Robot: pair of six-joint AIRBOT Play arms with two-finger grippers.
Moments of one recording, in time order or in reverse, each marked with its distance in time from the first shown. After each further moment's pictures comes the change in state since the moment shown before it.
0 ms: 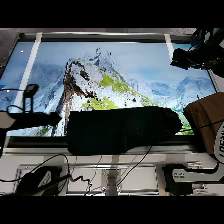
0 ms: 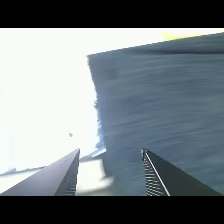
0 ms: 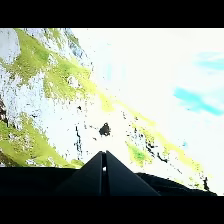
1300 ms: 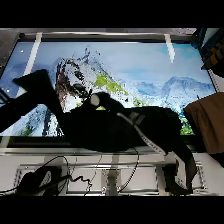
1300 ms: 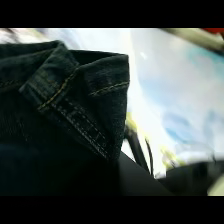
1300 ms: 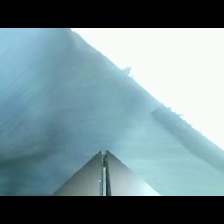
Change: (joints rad) left arm -0.126 0.127 0.051 -0.446 0.413 0.002; right arm 0.872 -0.528 -0.002 0.176 -0.467 0.077
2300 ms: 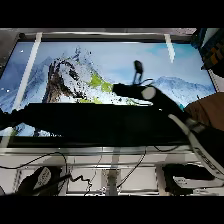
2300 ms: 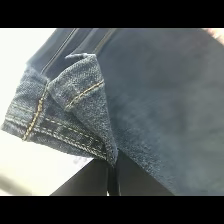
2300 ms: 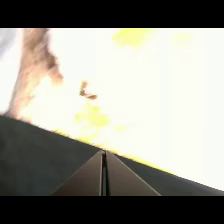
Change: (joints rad) left arm 0.493 -0.280 0.002 0.655 -0.148 -0.209; right arm -0.238 0.488 -0.634 0.235 -0.479 -0.153
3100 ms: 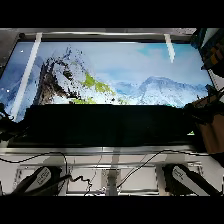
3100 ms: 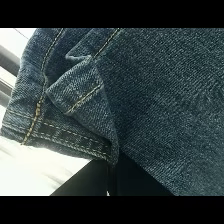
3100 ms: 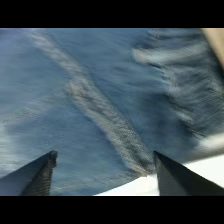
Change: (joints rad) left arm 0.001 -0.163 -0.002 0.199 -0.253 -0.226; right arm -0.948 0.419 -0.219 -0.535 0.888 0.051
